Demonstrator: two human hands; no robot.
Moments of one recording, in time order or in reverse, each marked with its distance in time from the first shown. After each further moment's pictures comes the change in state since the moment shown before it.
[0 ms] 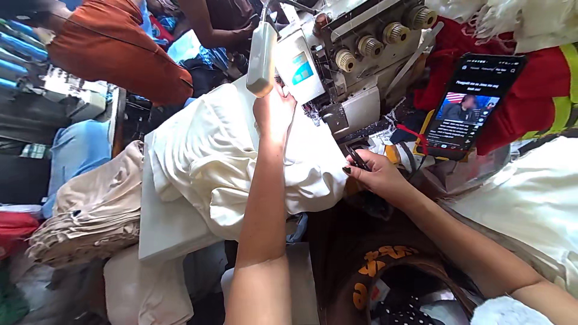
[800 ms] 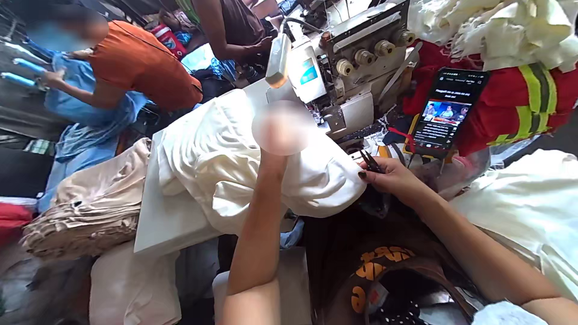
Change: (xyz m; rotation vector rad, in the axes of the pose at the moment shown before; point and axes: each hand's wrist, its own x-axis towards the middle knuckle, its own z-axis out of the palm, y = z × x) left_hand -0.070 -0.007 -0.034 -0.165 -0.067 0.101; right_hand -0.032 0.002 -0.030 0.026 -0.079 0.045
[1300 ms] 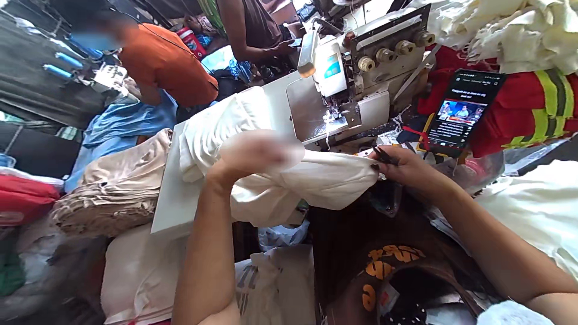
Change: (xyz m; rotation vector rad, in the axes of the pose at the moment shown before) left_hand -0.052 -0.077 -0.103 -0.068 -0.420 0.468; right_hand 0.010 -0.016 -0.004 -0.367 -0.142 -0.404
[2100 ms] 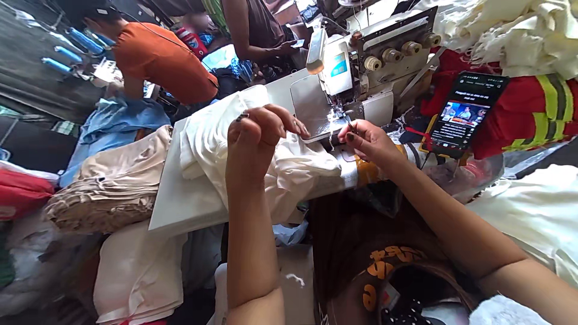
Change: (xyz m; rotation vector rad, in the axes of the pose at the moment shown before) left_hand 0.020 0.043 0.018 -0.939 0.406 0.492; right_hand 0.067 -0.028 0.043 0.200 0.168 0.123
